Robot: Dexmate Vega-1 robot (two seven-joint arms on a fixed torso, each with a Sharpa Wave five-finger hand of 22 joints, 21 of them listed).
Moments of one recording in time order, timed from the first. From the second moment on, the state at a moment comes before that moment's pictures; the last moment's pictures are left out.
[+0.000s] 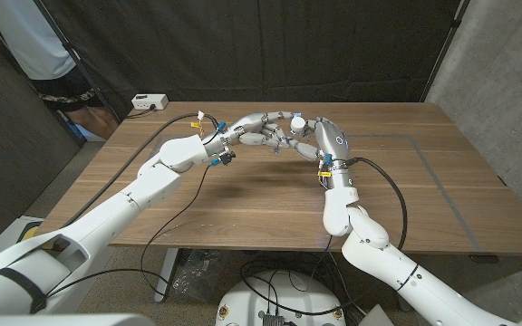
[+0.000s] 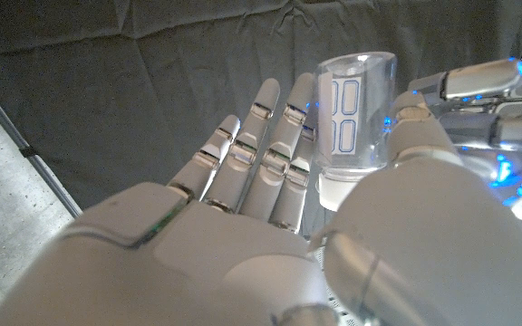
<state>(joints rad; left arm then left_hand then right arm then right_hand) 0.66 0.65 0.59 -1.49 -0.40 -0.47 -0.53 1.27 0.09 0.30 -0.15 0.33 0.28 -0.10 0.19 0.19 1.09 -0.10 0.62 0.33 1.16 -0.18 0.58 0.61 0.59 -0.06 1.14 0.55 -1.06 -0.47 -0.63 -1.91 -0.75 -0.37 -0.65 0.81 -0.15 0.44 -0.17 0.24 0.92 -0.10 0.36 0.20 1.20 -0.16 0.21 0.19 0.93 -0.13 0.18 0.17 0.41 -0.05 0.21 0.19</state>
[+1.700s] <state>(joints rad) 0.76 0.68 0.54 -1.58 -0.44 -0.39 -0.43 1.25 0.07 0.34 -0.15 0.34 0.27 -0.11 0.19 0.19 1.09 -0.10 0.66 0.33 1.18 -0.19 0.56 0.65 0.57 -0.05 1.21 0.51 -1.06 -0.47 -0.60 -1.99 -0.76 -0.56 -0.50 0.85 -0.19 0.45 -0.19 0.25 0.98 -0.04 0.37 0.19 1.24 -0.12 0.30 0.26 0.98 -0.15 0.18 0.18 0.36 -0.04 0.19 0.18</state>
